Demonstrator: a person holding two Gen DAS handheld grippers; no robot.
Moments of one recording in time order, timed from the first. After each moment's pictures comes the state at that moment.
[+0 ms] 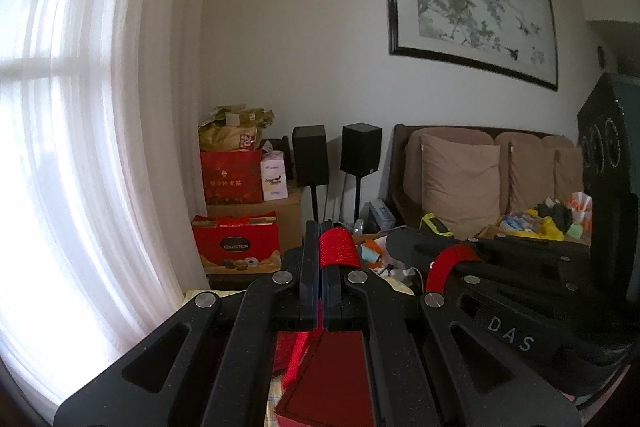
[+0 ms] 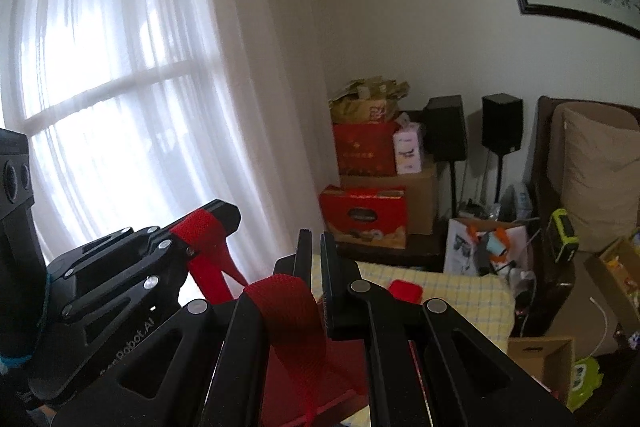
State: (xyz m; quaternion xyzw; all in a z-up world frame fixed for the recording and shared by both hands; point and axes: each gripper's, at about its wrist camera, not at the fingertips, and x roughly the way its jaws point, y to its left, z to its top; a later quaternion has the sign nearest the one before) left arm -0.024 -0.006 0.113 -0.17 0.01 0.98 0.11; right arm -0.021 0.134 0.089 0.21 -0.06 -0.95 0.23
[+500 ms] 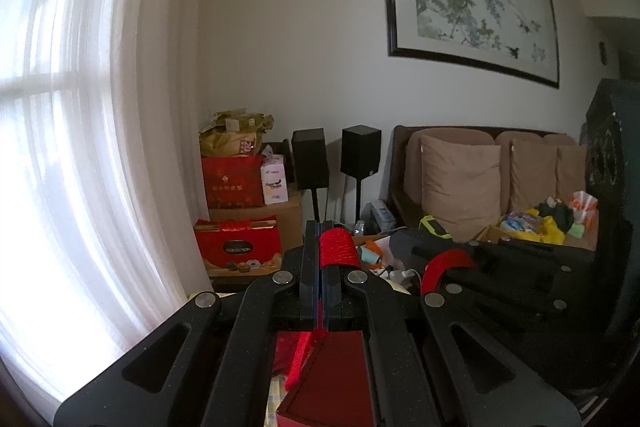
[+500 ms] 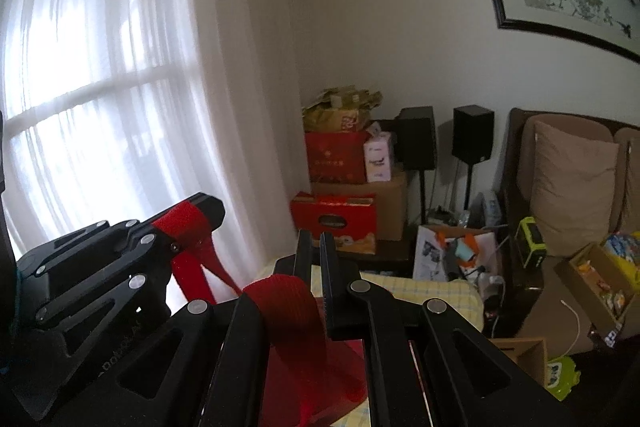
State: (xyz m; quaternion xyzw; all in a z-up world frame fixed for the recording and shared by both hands) left arm -0.011 0.011 0.136 -0.17 0.02 0.98 0.10; right arm -0.009 0.142 0.106 0.20 -0.04 -0.96 0.18
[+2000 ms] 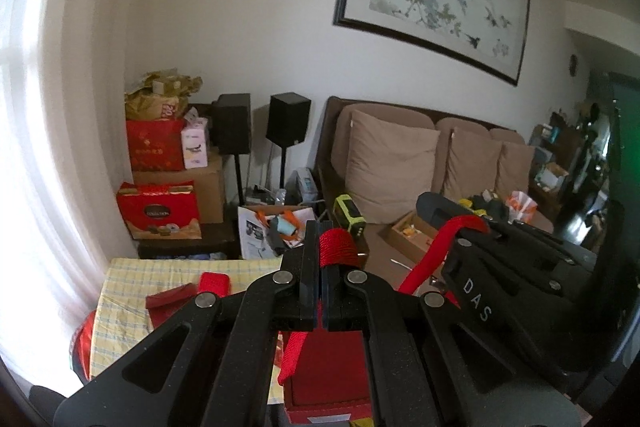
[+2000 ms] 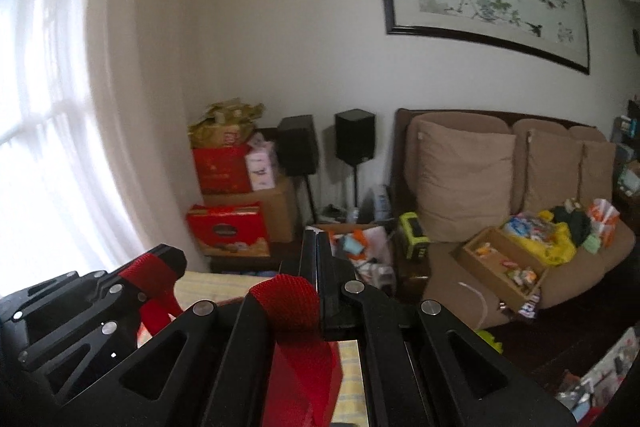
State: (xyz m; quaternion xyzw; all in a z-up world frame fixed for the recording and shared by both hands) left arm -0.024 0.135 0.189 -0.26 -0.03 0.95 0.19; right arm 0.014 0.260 0.168 0.22 -0.04 -0.97 -0.01
